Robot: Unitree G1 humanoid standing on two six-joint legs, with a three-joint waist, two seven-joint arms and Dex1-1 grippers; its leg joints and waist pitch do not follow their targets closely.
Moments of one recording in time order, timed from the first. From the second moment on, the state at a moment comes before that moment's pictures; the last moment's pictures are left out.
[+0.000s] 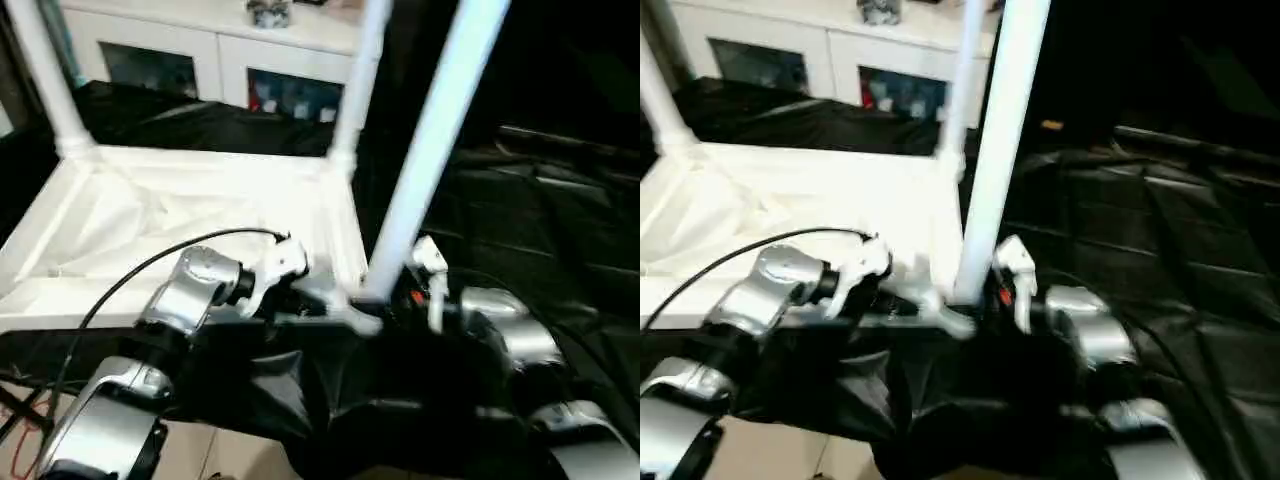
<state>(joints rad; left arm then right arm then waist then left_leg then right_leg) -0.68 0.27 -0.24 0.73 0.10 0.13 -1.17 -0.56 -0.19 0.04 0.79 0.14 0.12 0.94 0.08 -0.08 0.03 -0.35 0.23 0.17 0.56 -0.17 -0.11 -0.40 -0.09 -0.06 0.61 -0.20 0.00</state>
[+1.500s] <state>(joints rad) -0.66 0.34 -0.29 0.67 0.06 0.08 -1.41 -0.51 -0.30 0.14 0.65 0.16 0.16 1.31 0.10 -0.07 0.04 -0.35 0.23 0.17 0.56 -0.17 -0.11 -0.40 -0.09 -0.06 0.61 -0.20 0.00</state>
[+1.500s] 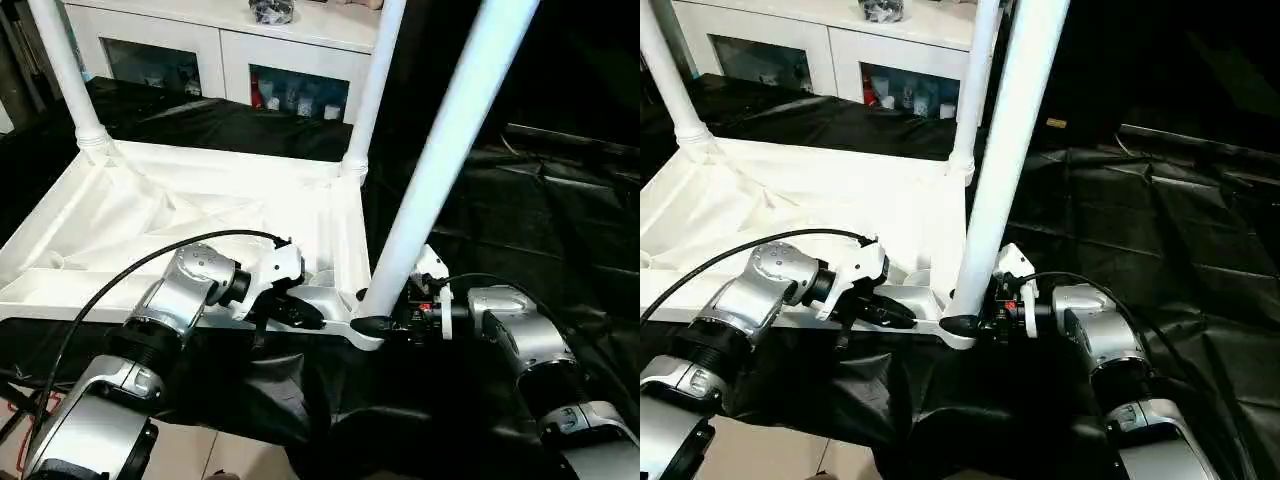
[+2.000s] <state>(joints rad) -0.68 0.26 -0.24 0.74 0.09 0.12 -1.14 -0.56 -0.17 0.03 0.79 0.14 0.12 0.88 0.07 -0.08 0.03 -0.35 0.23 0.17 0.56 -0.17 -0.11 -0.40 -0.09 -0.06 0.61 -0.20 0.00</state>
